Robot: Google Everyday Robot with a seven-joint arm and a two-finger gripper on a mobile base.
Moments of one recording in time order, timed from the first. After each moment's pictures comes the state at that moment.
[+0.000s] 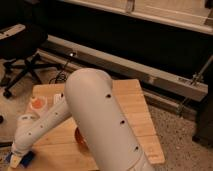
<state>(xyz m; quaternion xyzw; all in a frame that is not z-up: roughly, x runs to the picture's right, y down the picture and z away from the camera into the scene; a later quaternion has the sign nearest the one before) -0.452 0.318 0.746 -0.39 -0.21 0.15 0.88</state>
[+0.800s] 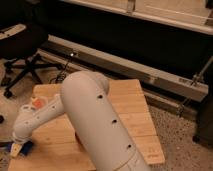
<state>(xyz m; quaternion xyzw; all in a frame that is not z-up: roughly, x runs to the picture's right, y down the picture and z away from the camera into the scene) -0.467 0.274 0.793 -0.37 -0.21 0.15 0.89</state>
